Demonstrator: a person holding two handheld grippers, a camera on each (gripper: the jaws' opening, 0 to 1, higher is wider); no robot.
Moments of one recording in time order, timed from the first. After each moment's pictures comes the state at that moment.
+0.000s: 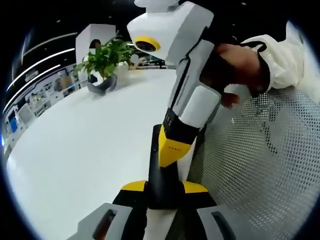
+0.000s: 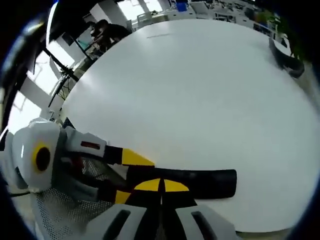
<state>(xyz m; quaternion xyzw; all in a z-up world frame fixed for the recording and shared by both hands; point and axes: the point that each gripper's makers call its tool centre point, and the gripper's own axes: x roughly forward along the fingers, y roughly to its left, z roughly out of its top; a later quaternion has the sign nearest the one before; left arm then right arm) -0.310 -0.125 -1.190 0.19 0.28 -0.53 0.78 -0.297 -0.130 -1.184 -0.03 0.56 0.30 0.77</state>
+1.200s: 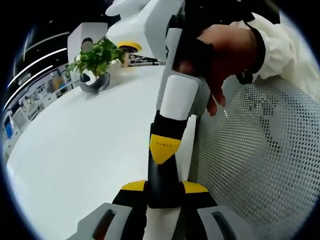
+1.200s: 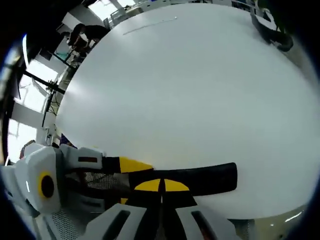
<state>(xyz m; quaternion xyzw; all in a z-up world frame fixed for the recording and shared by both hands) -0.309 -0.125 -1.190 0.20 0.28 -0.56 0.75 -0.289 -0.128 -1.179 0.04 0.61 0.25 0.75</state>
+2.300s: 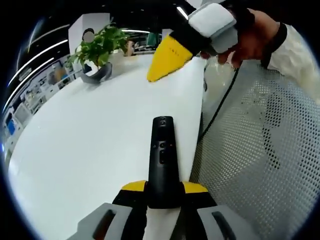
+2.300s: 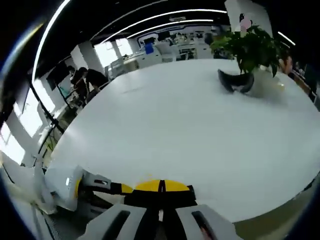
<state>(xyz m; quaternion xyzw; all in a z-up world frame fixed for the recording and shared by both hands) -0.307 -0.126 -1.191 0.23 0.33 -0.53 0.75 -0.265 -0.198 -1.084 0.06 0.38 0.14 0.91</state>
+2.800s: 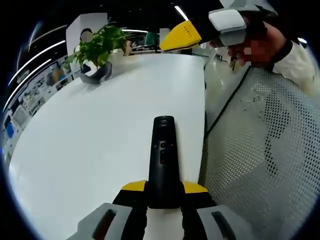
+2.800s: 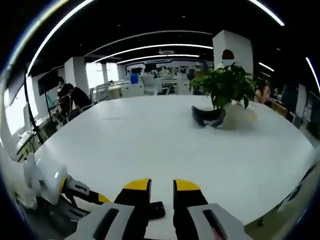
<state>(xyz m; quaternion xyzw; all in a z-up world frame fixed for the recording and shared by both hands) -0.291 -0.122 -1.191 0.23 0.33 -0.54 0.74 -0.253 -0.222 -1.069 0.00 0.27 0.08 0.96</state>
